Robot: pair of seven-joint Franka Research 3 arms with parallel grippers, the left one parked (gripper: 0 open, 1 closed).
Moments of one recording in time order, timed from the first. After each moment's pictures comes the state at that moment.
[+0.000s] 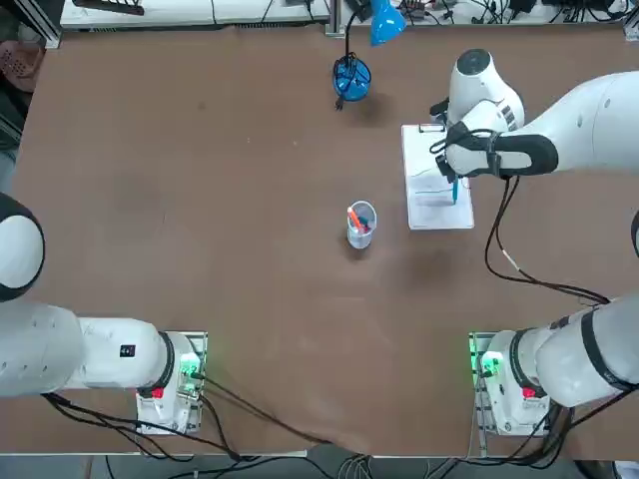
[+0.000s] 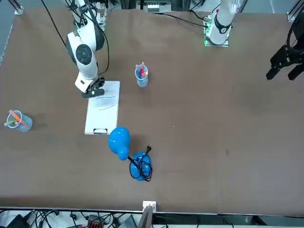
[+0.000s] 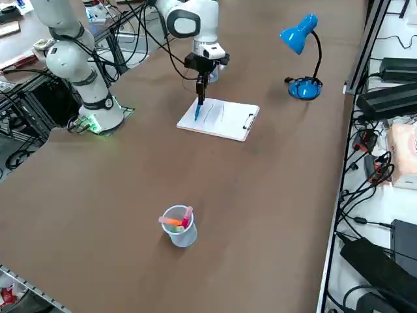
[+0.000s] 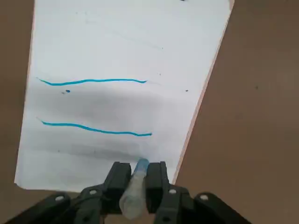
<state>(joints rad) 0.40 0.10 0.00 -2.36 -0.26 2.29 0.35</state>
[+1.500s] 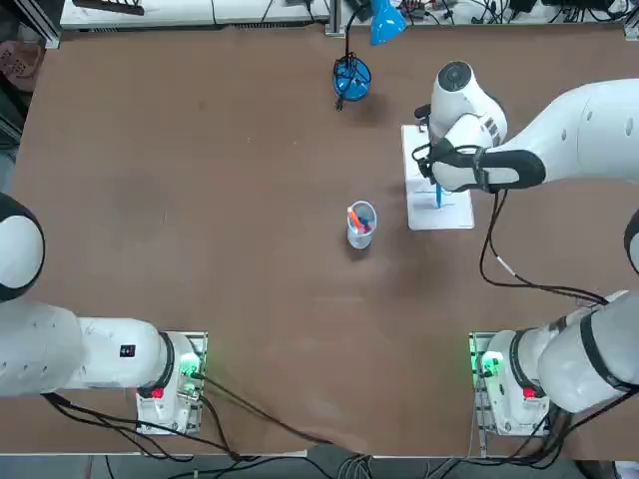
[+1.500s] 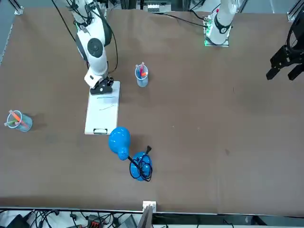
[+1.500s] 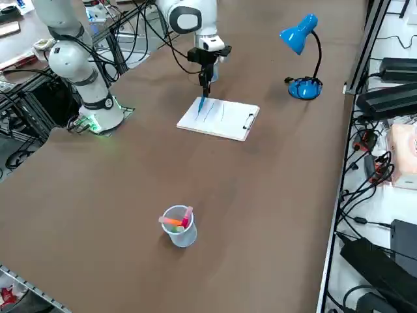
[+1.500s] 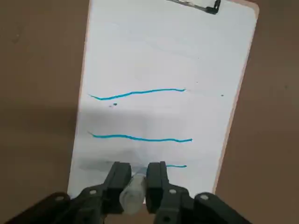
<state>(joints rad) 0.52 0.12 0.01 -2.36 -0.26 2.36 0.56</state>
